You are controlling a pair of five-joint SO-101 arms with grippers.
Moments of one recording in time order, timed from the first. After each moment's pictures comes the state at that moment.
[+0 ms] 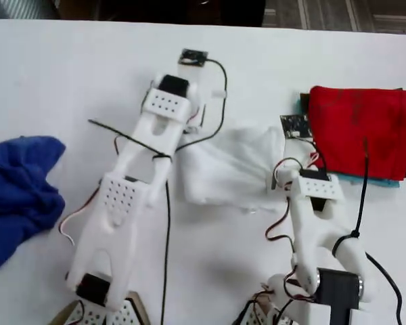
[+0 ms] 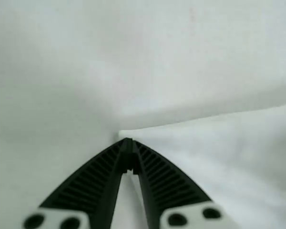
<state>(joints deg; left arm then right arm) 12.8 58.7 -63.4 90.2 12.2 3.6 -14.0 53.1 39.8 12.9</state>
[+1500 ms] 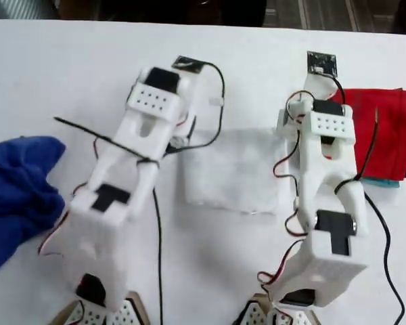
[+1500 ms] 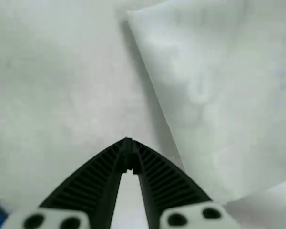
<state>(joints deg) 14.1 25.4 -26.1 96.3 6.6 4.3 12.8 4.2 60.8 1.1</state>
